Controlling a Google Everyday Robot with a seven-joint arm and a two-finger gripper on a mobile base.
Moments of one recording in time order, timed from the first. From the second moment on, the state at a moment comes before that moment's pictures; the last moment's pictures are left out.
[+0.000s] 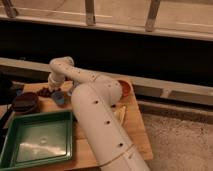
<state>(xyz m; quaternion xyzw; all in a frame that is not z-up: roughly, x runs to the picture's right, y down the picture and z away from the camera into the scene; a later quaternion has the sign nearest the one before) -0.336 -0.011 0.965 -0.36 -0.08 0.49 0.79</state>
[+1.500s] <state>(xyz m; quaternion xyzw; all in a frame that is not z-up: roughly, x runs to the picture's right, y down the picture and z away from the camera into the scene) -0.270 -0.105 0.837 -0.33 -0.16 0.48 0.79</state>
